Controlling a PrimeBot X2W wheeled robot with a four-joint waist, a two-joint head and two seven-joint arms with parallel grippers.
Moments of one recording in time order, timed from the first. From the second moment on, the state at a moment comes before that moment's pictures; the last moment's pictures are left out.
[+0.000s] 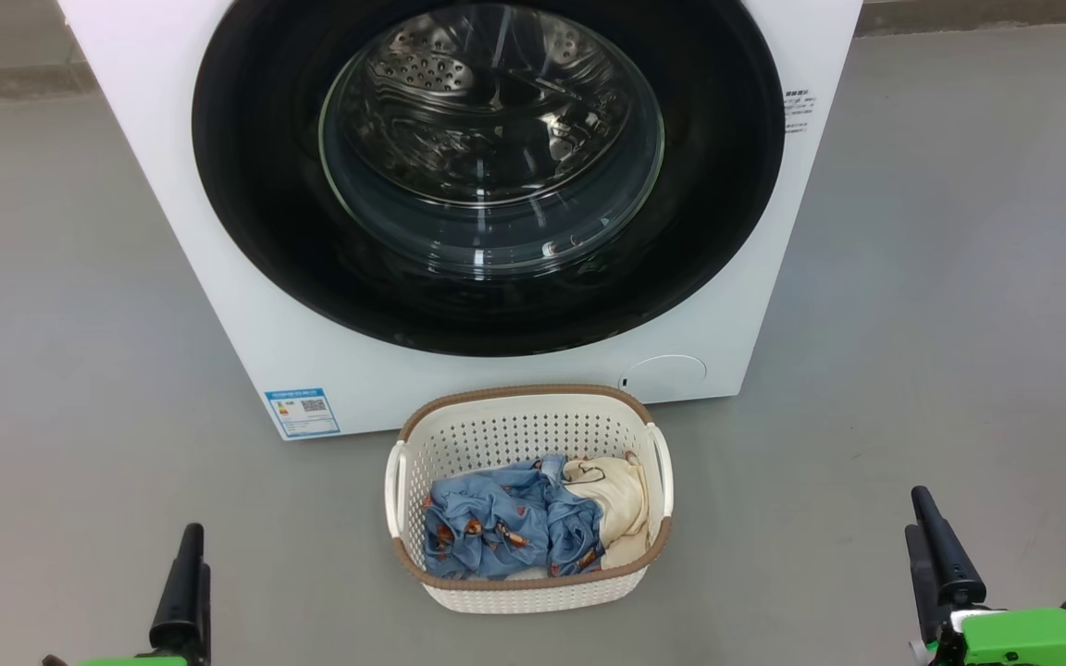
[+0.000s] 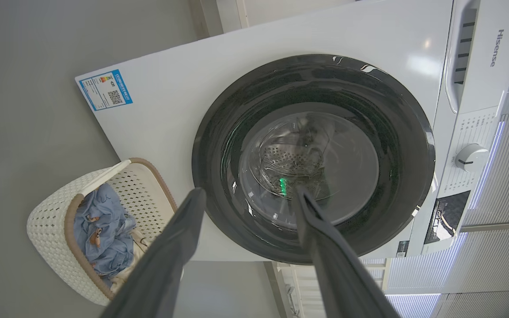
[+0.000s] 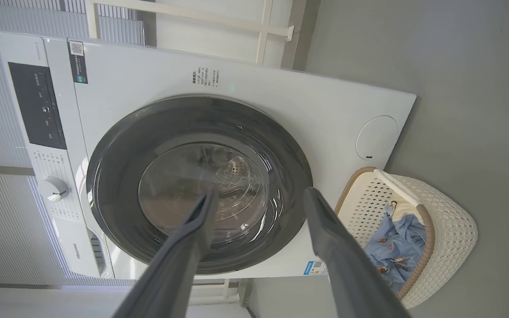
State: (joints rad) left arm -0.05 0.04 0.00 0.29 -1.52 -0.12 0.03; right arm -0.05 -0.07 -0.09 0.31 1.52 0.13 0.03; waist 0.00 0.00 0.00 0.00
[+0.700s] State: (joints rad) left arm -0.05 0.05 0.00 0.26 -1.13 -0.12 -0.03; right arm -0.07 -0.09 -0.08 0.32 1.12 0.13 -0.04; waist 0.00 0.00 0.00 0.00
